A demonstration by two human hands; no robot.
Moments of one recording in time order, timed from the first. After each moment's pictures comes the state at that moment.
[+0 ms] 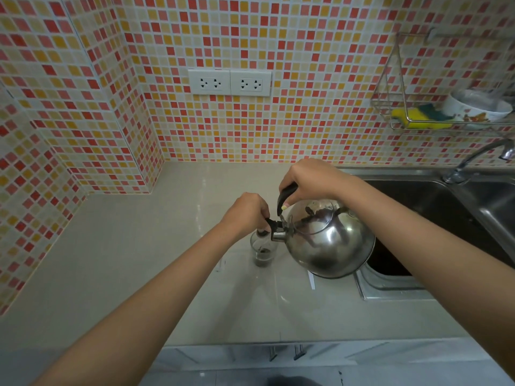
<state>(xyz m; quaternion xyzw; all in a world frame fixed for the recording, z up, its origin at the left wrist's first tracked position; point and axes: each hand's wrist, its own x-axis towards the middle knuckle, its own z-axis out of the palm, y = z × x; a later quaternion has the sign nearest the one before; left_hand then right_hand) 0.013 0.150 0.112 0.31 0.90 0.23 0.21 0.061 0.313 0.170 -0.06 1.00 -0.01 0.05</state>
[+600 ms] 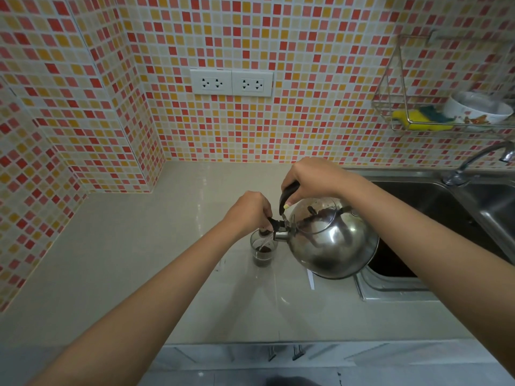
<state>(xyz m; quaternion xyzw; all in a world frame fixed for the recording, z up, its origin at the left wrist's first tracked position) 0.016 0.152 0.118 0.31 0.89 0.24 0.22 0.062 0.314 0.176 -0.05 1.00 -0.02 0.06</state>
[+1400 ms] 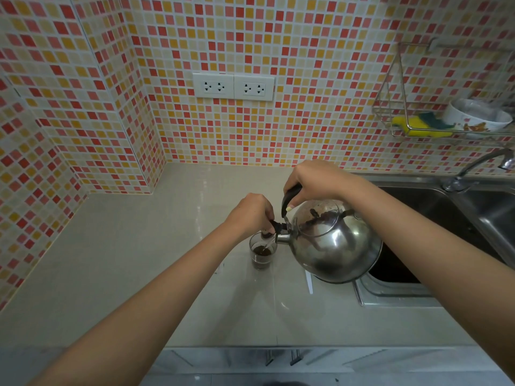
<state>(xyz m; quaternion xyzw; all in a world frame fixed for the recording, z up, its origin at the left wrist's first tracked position) 0.020 0.155 0.124 0.32 0.89 0.23 0.22 0.063 0.318 0.181 -0.06 1.00 -0.01 0.07</state>
